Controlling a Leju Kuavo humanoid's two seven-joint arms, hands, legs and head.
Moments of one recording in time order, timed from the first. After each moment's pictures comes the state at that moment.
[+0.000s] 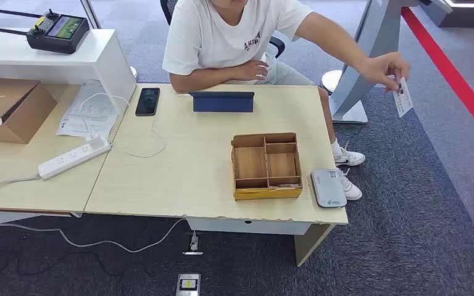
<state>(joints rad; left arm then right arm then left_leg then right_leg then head) -0.12 0.04 -1.27 -0.28 0.76 0.61 0.16 -0.33 -0.07 -1.51 -0.08 0.47 -0.31 -0.54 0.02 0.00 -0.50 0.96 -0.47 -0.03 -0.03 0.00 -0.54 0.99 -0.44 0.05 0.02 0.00</state>
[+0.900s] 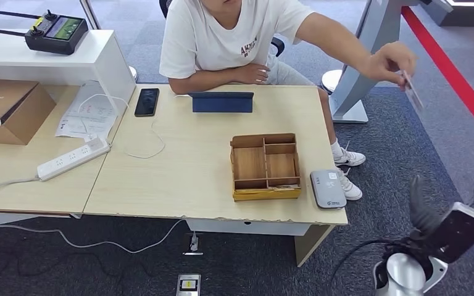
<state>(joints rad) -0.13 0.04 -1.28 -0.27 0.74 0.62 0.12 -0.06 0.09 -0.27 -1.51 0.19 -0.69 -0.46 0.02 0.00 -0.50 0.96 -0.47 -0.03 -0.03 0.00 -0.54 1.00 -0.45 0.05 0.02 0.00</state>
